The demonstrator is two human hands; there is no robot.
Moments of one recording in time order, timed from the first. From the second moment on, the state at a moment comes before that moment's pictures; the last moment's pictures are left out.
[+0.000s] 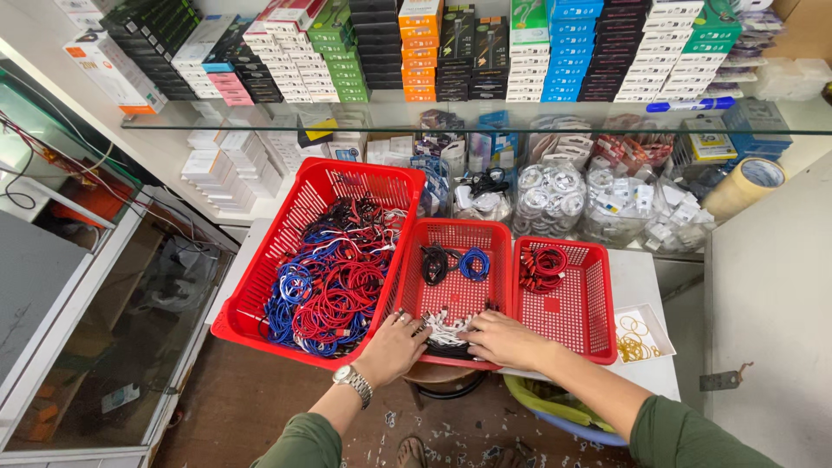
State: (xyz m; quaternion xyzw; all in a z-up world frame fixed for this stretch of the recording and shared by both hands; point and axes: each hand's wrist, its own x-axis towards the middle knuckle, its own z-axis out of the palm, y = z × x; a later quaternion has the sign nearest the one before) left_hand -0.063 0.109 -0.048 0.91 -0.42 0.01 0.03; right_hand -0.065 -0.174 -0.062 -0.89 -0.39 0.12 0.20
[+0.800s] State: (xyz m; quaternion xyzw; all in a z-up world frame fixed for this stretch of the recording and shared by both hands) left_hand -0.061 0.089 -0.078 0.94 -0.32 0.00 0.14; right_hand -0.080 -0.169 -0.058 -0.93 -0.25 0.17 0.20
